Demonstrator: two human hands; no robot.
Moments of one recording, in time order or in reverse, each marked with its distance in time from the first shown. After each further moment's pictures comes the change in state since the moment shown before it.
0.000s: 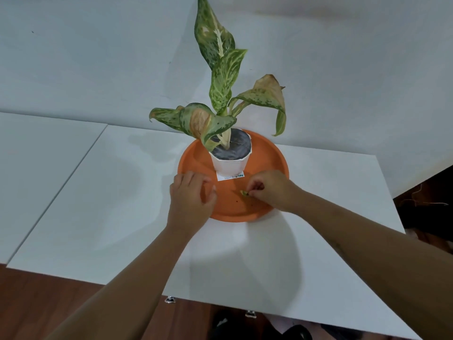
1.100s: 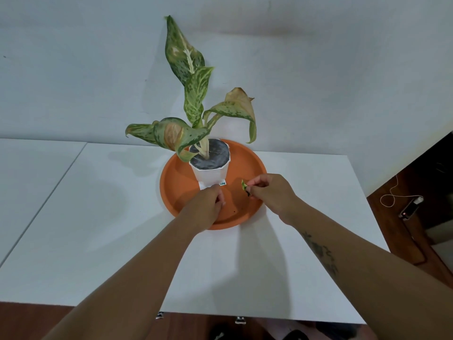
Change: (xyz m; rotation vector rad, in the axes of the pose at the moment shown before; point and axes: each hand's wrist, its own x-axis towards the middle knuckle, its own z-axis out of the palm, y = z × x) left_hand 0.027 0.051 0.016 -0.052 -0.659 -0.081; right_hand -0.029 0.016 -0.006 0.683 0.323 0.335
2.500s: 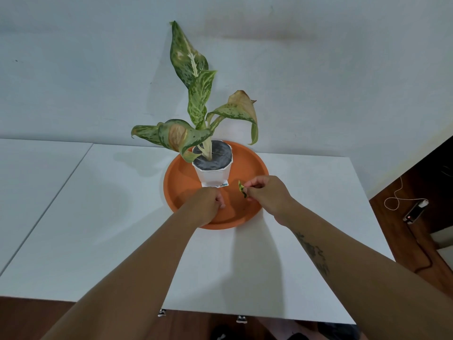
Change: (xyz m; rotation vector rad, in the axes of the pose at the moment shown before) left_hand 0.002 0.013 -0.020 0.055 -0.141 -0.129; right_hand 0.000 -0.004 0.012 -0.006 0.000 0.029
